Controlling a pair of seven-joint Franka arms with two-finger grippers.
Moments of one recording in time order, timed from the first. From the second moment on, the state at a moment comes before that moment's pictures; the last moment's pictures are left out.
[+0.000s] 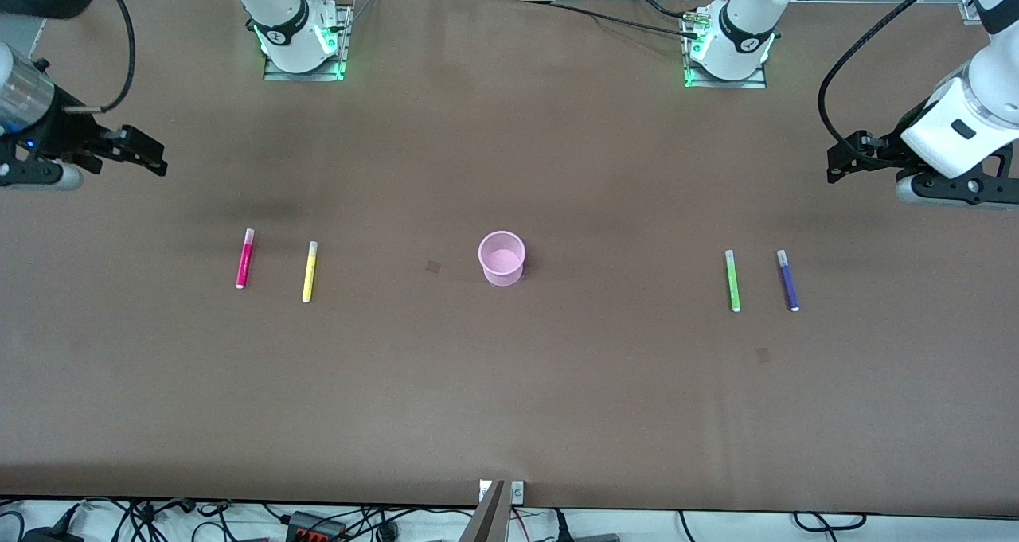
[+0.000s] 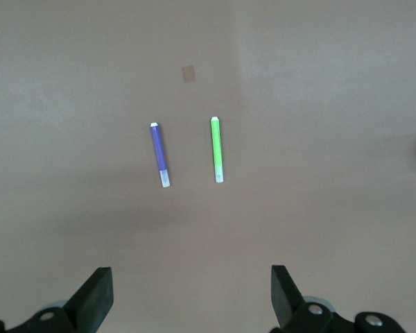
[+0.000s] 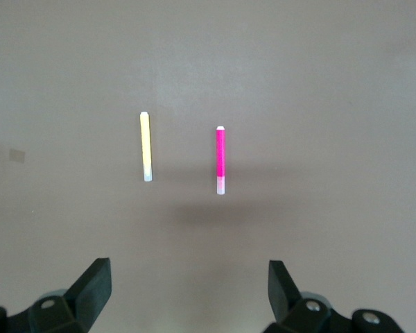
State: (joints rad) left arm 0.02 0.03 -0.08 -1.65 0.01 1.59 -0.01; right arm -0.05 -0.03 0.05 -1.80 -0.02 1.73 0.02
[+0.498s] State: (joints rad) left arm 0.10 0.24 -0.08 -1.66 0.01 1.66 0.01; right arm -0.05 0.17 0.06 -1.81 -0.02 1.83 0.02
